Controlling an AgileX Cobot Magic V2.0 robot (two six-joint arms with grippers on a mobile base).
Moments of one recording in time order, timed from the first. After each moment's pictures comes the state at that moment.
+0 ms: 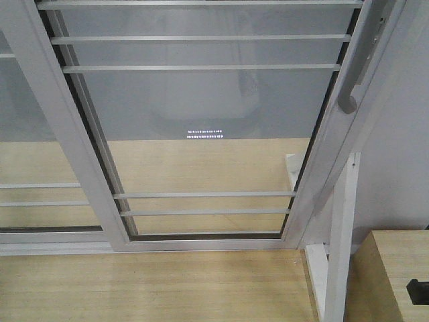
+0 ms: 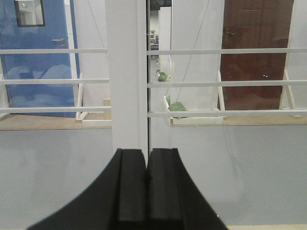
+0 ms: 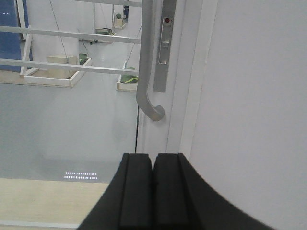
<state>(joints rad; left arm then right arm) 0.01 -0.01 0.03 0.06 -0.01 -0.06 -0.01 -0.01 0.03 0.01 0.14 -0.10</state>
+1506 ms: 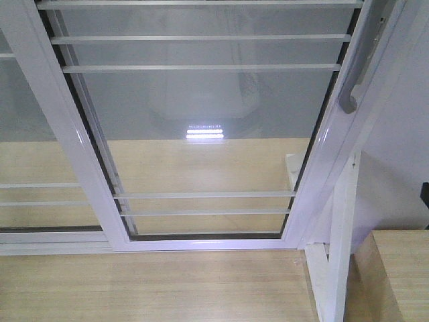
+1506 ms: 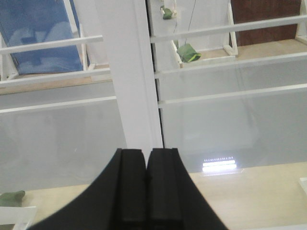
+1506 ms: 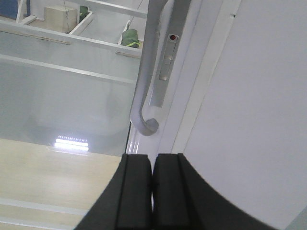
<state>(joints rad) 0.01 0.59 -0.43 0.13 0.10 -0.01 -0.01 0.62 -0.42 0.06 0.14 -0.25</state>
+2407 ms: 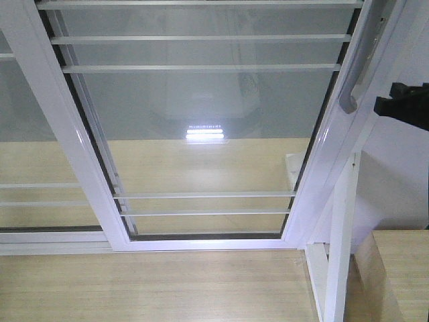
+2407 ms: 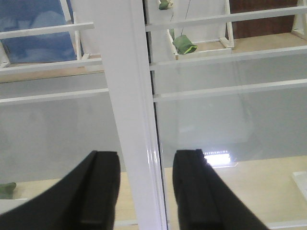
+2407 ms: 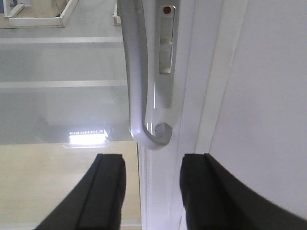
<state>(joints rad) 0.01 0.71 -0.43 0.11 0.02 -0.01 0.00 1.26 -0.71 0.23 -0.10 -0.24</state>
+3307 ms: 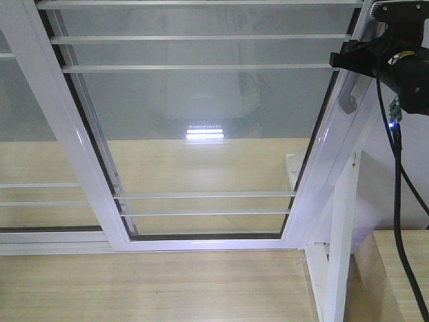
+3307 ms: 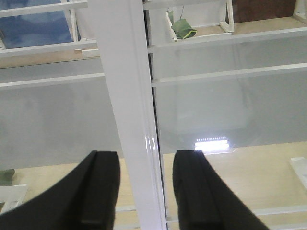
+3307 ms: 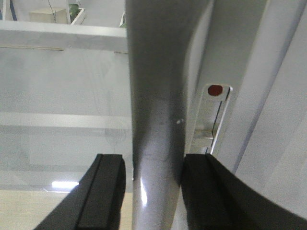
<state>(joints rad) 0.01 0.76 -0.43 0.11 0.02 -0.01 0.04 1.81 -1.14 0.19 -0.31 -0.24</state>
